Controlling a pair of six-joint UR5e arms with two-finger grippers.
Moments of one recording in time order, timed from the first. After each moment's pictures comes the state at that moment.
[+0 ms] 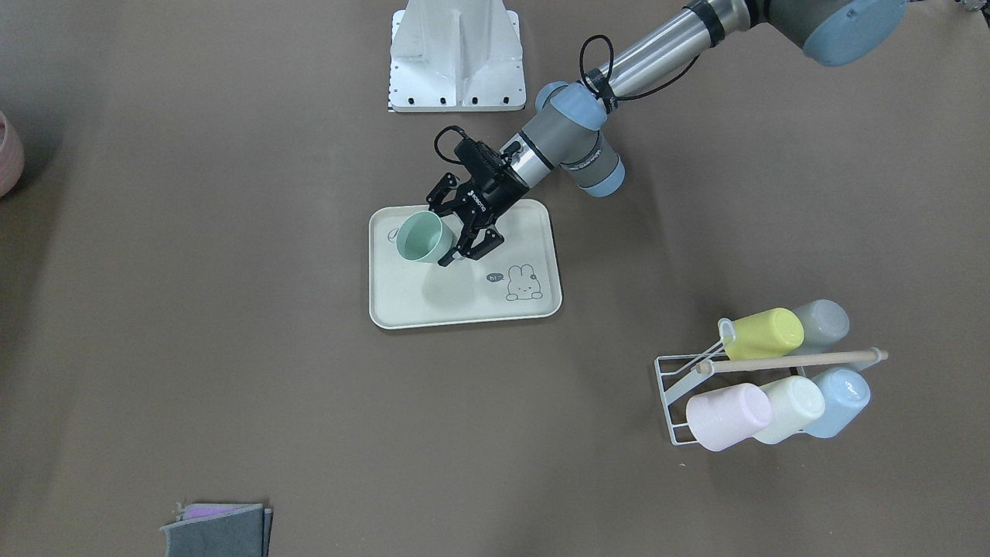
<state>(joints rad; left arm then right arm) -0.35 -2.26 -1.16 -3.04 -1.43 -0.34 1.60 -1.62 1.67 -1.77 2.23 -0.06</state>
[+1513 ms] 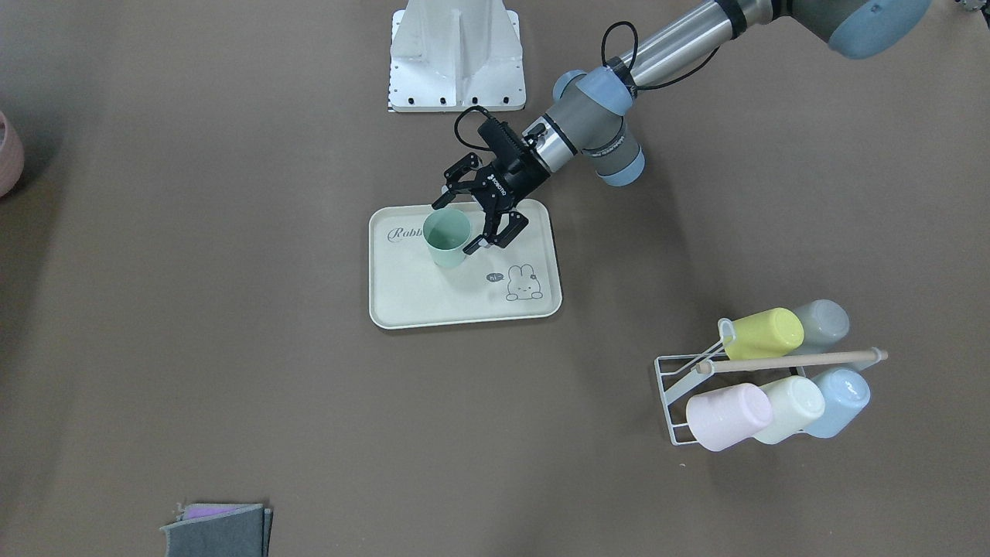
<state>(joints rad) -0.35 -2.16 -1.32 -3.04 -1.43 -0.34 1.60 -1.62 1.67 -1.77 2.23 -0.06</state>
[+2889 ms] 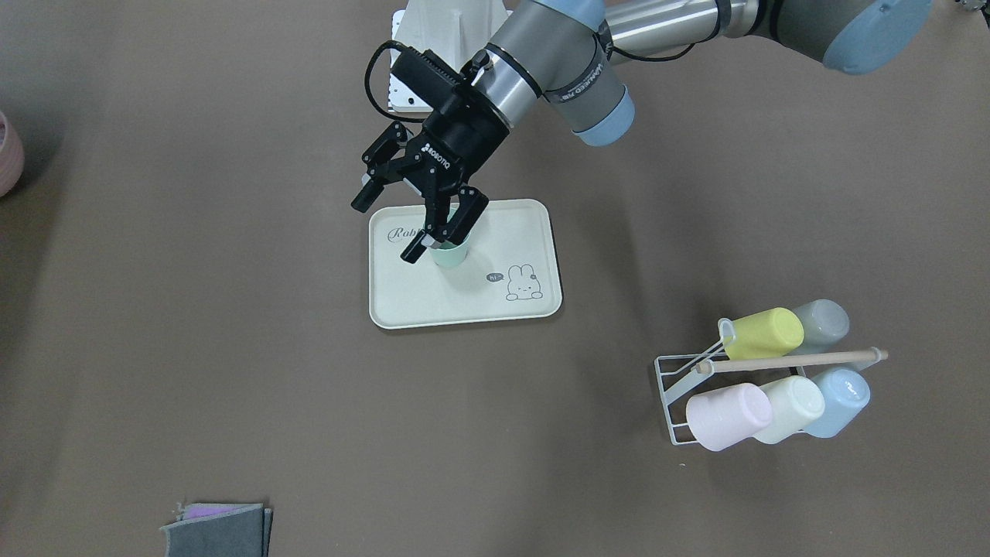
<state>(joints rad) -0.57 -2.42 -1.52 -2.46 -1.43 -0.34 1.60 -1.62 1.67 -1.77 2.24 -0.06</state>
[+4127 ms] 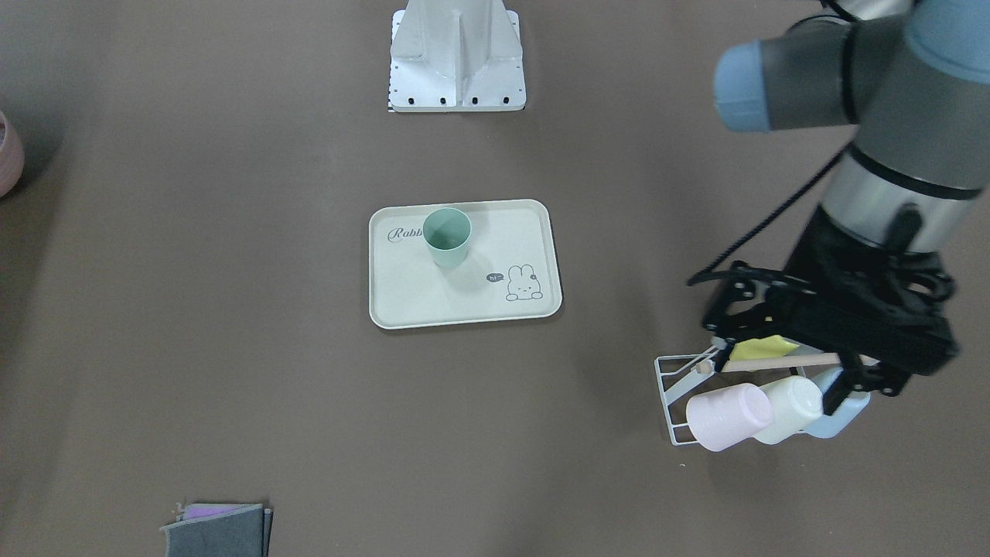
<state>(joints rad) -1.19 -2.30 -1.54 -1.69 -2.13 -0.34 1.60 -1.62 1.66 -1.77 2.24 -0.06</state>
